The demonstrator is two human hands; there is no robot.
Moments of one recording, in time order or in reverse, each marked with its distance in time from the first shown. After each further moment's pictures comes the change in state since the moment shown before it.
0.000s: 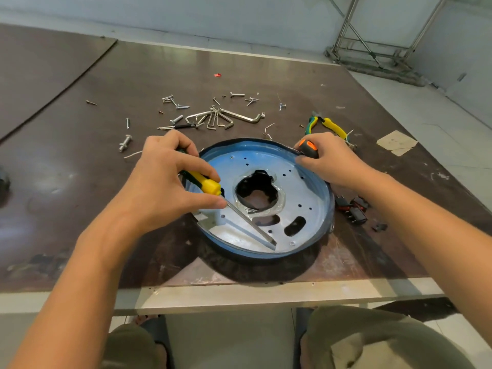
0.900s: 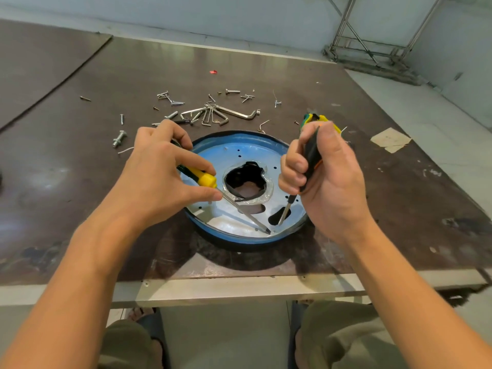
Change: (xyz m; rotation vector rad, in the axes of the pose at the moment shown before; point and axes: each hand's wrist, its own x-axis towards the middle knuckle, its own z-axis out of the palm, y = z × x) left_hand -0.001 0.015 0.003 0.089 0.047 -0.037; right_hand -0.091 -0.082 0.009 1.585 0.046 -0.210
